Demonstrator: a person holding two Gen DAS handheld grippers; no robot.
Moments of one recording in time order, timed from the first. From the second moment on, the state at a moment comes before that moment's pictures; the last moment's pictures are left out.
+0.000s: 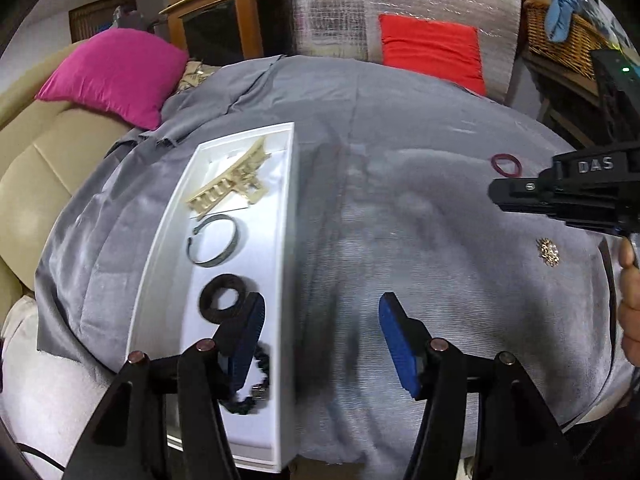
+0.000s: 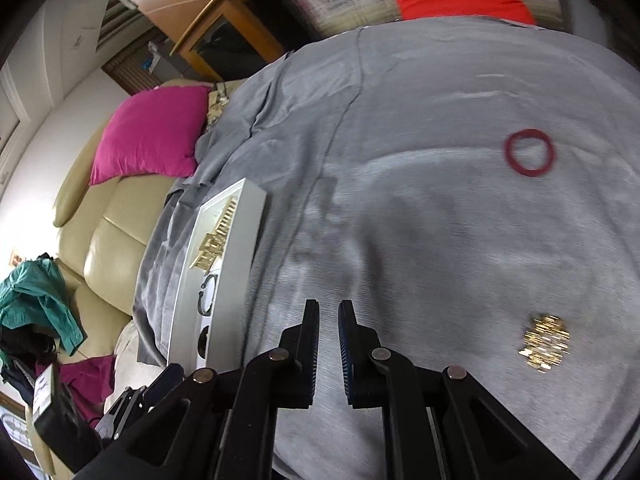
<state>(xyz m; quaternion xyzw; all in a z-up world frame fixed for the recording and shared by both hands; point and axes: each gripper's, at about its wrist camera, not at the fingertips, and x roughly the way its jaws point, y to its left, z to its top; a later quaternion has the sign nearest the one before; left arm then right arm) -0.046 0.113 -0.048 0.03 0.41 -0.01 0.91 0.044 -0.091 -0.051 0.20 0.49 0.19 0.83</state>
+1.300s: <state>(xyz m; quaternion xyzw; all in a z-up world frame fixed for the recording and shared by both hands) -0.002 0.022 -0.078 0.07 0.46 -0.02 0.89 0.034 -0.185 -0.104 0.17 0.53 0.09 0.83</state>
